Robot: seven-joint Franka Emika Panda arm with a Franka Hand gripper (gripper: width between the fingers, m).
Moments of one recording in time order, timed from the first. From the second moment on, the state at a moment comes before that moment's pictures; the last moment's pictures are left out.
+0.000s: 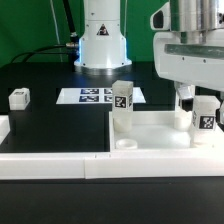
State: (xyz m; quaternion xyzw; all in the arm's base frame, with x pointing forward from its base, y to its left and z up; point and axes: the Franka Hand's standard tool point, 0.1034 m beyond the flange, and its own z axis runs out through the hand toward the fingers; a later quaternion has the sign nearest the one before) arm 0.632 0.114 0.075 -0.83 0.56 -0.02 0.06
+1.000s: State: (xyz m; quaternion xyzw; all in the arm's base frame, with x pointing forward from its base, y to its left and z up) arm 0.630 0.122 0.074 -0.98 0.20 -0.05 0.04
